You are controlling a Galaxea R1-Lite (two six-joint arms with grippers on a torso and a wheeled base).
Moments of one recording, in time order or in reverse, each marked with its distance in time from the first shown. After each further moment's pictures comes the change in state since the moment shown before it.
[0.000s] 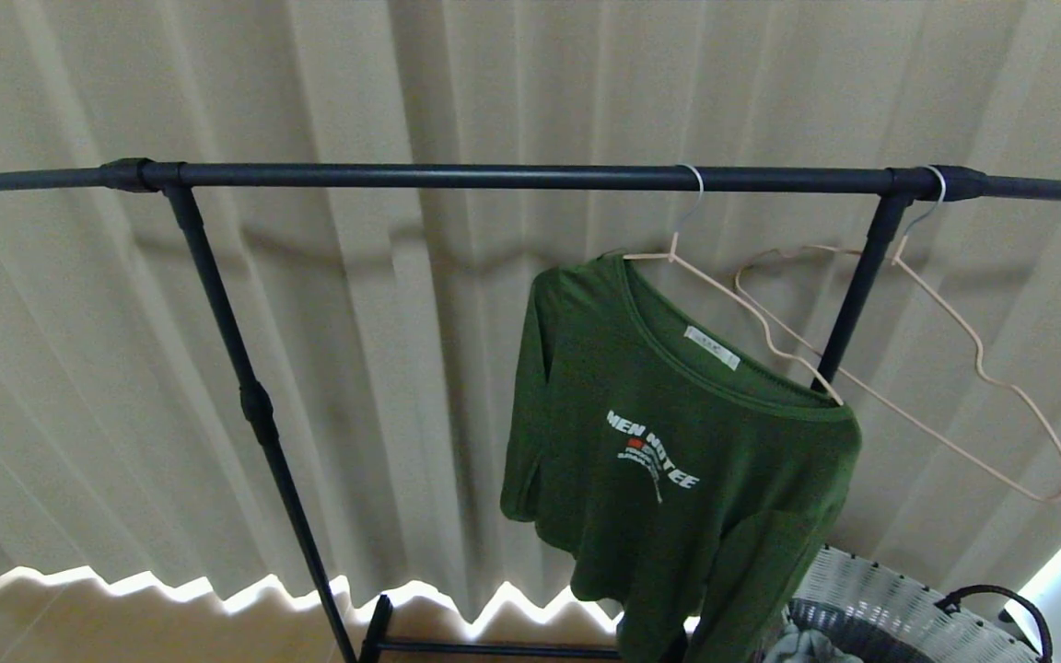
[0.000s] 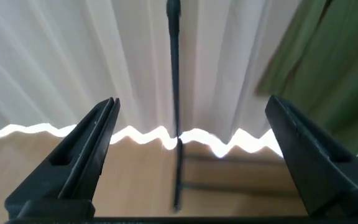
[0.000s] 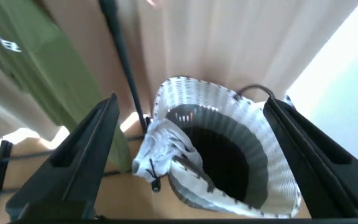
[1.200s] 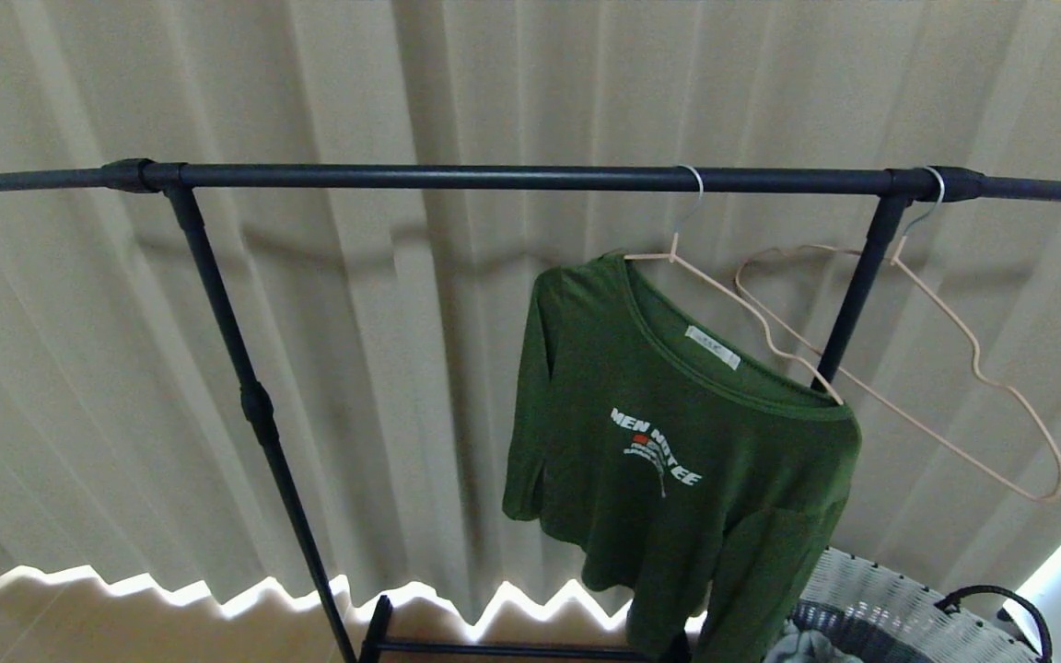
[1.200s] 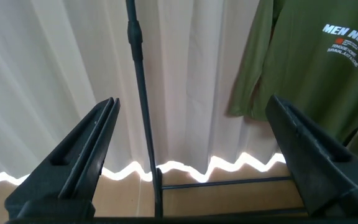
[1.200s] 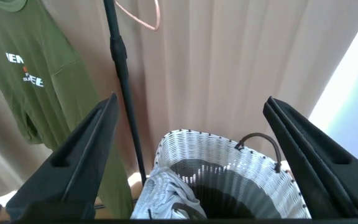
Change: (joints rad) left arm -0.036 -0.128 0.171 -0.173 -0.140 0.026; right arm -0.010 -0.430 0.273 -0.203 0.039 -0.081
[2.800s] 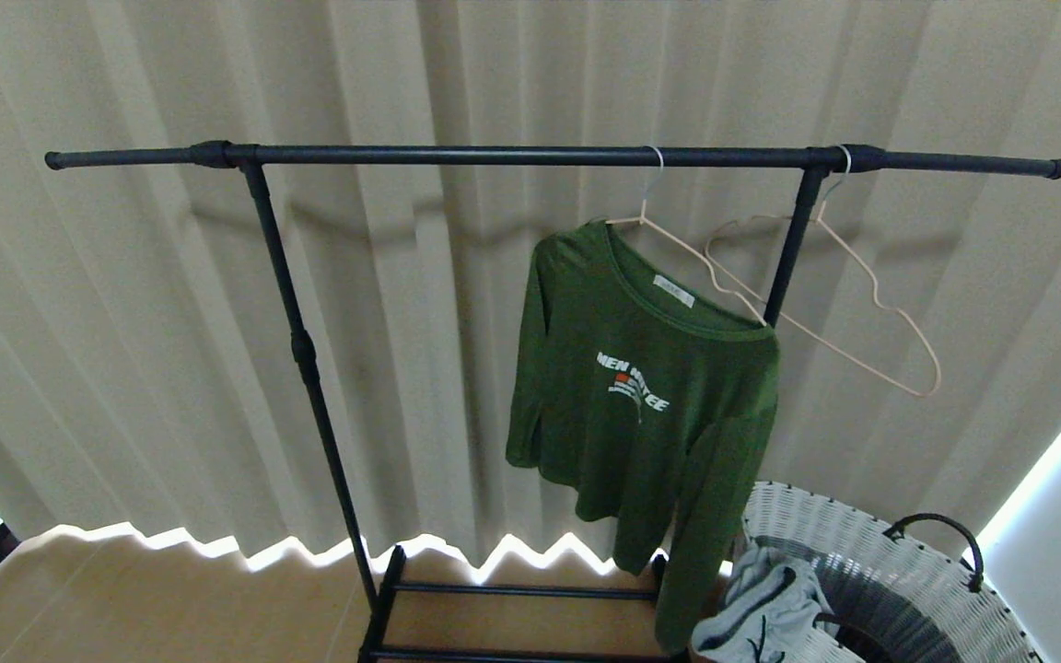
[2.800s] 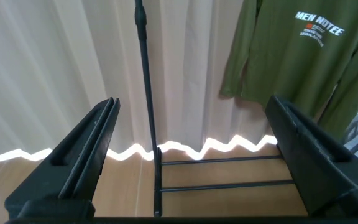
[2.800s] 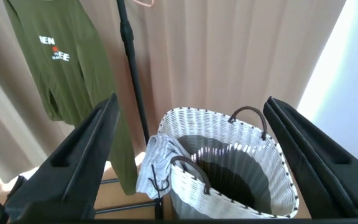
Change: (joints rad) left arm 0.000 0.000 0.000 0.001 0.011 -0.008; right arm -0.001 0.000 0.001 -0.003 0.023 0.030
